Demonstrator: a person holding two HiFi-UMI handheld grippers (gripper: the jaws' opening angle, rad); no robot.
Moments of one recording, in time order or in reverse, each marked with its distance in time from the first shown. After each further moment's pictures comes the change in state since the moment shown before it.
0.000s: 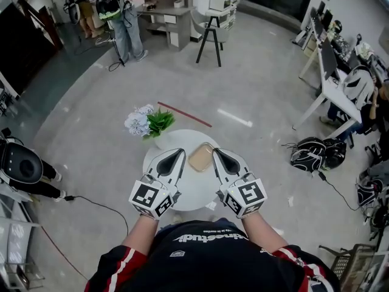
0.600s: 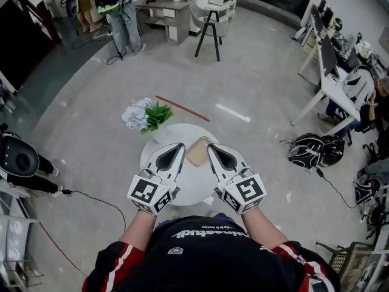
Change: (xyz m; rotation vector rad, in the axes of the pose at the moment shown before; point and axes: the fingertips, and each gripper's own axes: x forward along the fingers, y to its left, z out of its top) left arm 0.003 -0.004 -0.002 0.013 0.005 -0.013; right arm 0.003 0.014 0.002 -0.043 0.004 0.076
